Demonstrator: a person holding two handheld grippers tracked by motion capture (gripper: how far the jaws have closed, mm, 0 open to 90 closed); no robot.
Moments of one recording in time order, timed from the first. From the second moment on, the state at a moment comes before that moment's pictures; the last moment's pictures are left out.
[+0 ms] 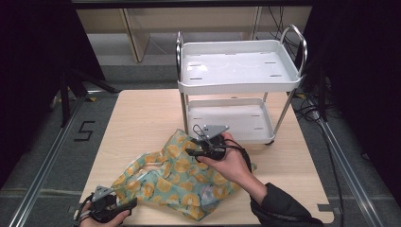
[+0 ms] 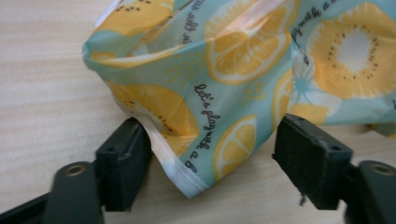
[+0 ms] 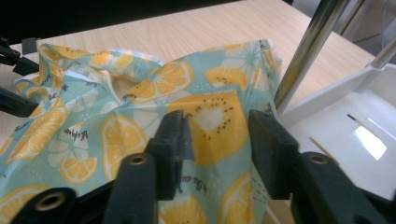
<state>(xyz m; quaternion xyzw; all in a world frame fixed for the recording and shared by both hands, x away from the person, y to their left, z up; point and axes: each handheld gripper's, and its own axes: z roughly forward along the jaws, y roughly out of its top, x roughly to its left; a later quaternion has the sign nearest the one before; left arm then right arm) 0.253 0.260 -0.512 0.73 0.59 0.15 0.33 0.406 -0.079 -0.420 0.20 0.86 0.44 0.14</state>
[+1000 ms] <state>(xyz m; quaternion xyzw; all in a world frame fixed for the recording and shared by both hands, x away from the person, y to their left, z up) 0.285 0.175 -0.443 0.81 0.40 0.20 0.37 0.333 -0.235 -0.388 0.22 0.83 0.49 0.15</state>
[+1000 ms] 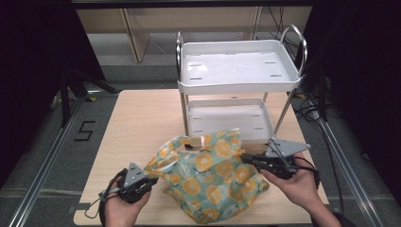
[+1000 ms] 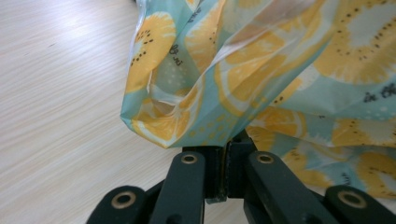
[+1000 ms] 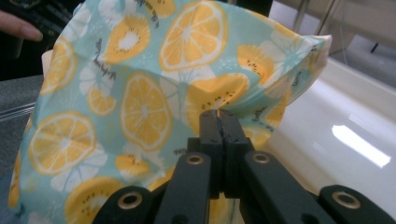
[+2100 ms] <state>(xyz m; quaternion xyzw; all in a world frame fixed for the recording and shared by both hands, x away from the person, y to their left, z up) 0.295 0.140 -0.457 0.83 0.37 0.20 0.36 0.334 -0.283 -0.400 0.26 0.81 0.49 0.16</state>
